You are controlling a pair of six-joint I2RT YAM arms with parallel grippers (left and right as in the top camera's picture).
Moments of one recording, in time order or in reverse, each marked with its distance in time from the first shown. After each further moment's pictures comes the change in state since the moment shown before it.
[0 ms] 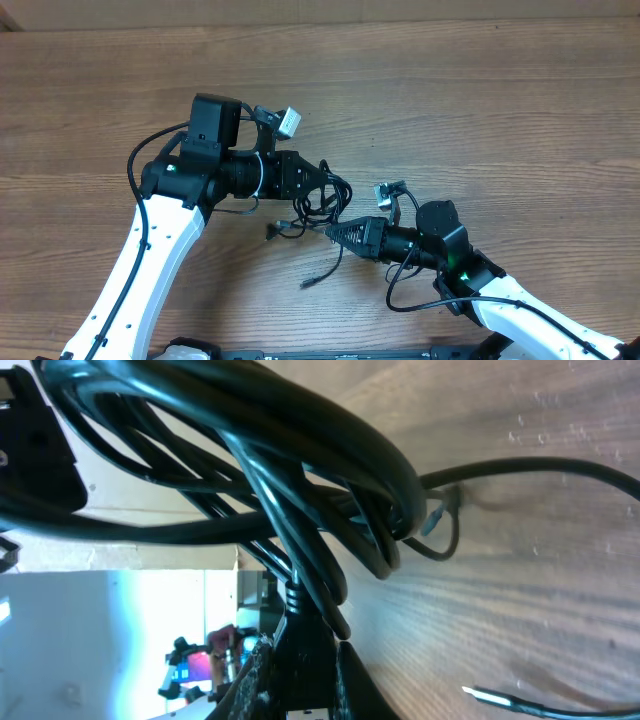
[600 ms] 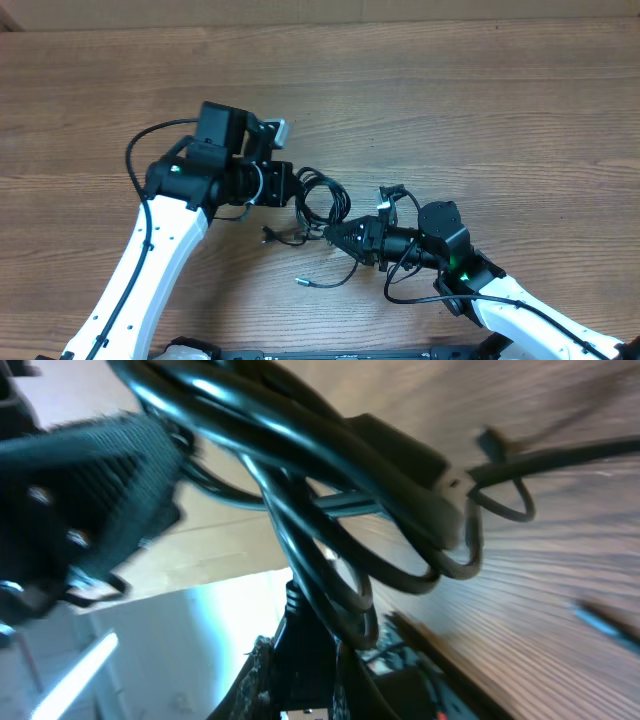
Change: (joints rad) left arm -0.030 0.000 0.000 -0.124 -0.359 0.118; right arm 0.000 0.000 -0.003 0.076 -0.053 0.310
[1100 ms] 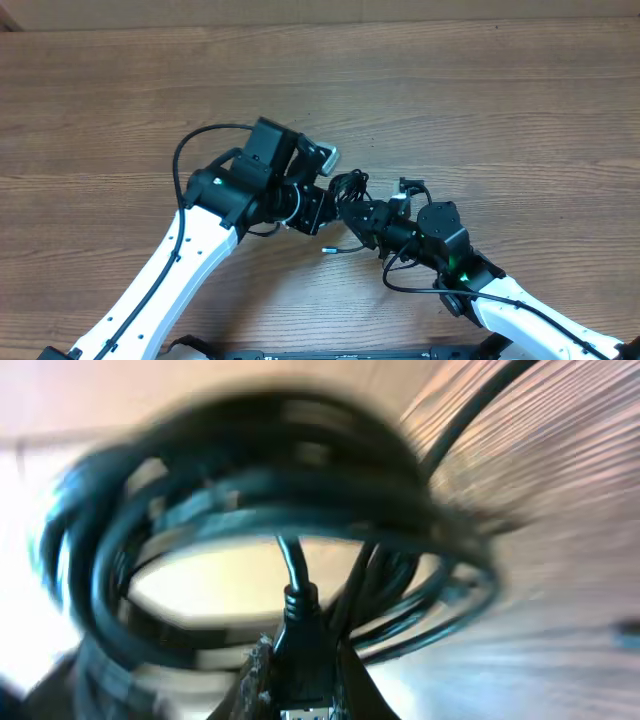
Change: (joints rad) left arm -0.219 0.000 0.000 -0.018 -0.016 0.064; right arm 0.002 0.000 -0.002 -0.041 0.352 0.081
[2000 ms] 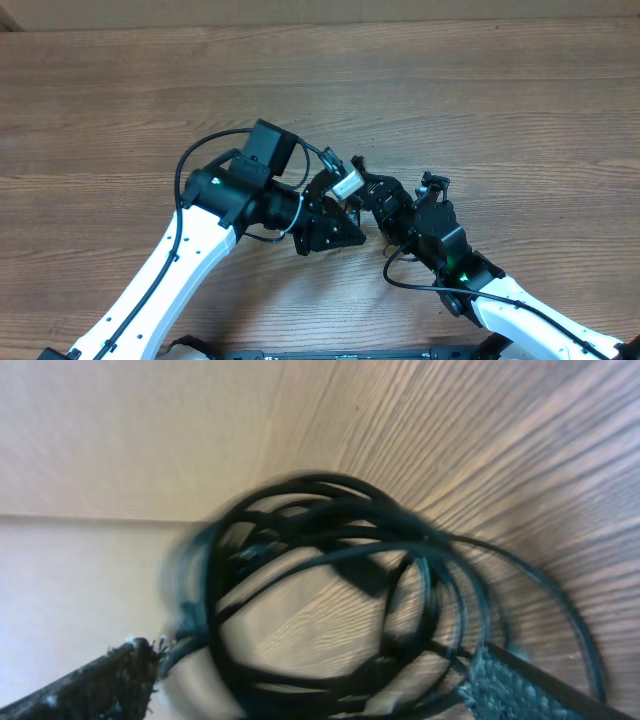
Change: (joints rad) left arm 0.031 -0.001 0.000 -0.037 0.531 0.369; right arm 0.002 0.001 0.000 -0.043 0.313 -0.182
